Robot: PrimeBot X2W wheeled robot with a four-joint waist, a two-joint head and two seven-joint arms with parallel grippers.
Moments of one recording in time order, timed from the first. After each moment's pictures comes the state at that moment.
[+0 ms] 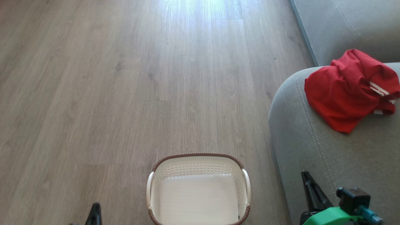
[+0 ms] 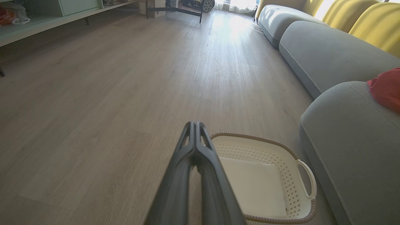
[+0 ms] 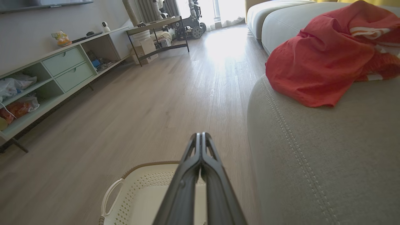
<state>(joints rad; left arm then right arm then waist) 0.13 0.32 -0.42 0.18 -0.61 0.32 -0.23 0.13 -0.05 0.04 0.29 0.27 0.13 -0.24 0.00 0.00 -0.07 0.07</state>
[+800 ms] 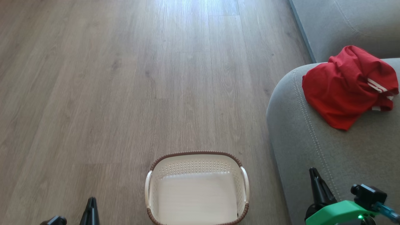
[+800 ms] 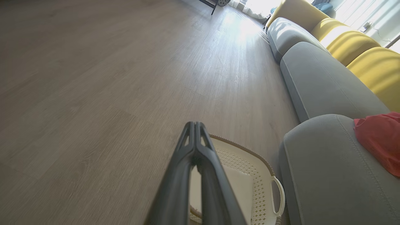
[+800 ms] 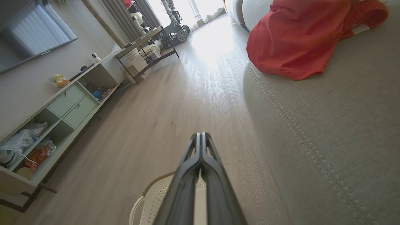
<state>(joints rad) 0.11 0.27 -0.33 0.18 -0.81 0.24 -0.17 0.11 -0.05 0.01 0.29 0.54 0.13 -0.18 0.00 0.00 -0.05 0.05</state>
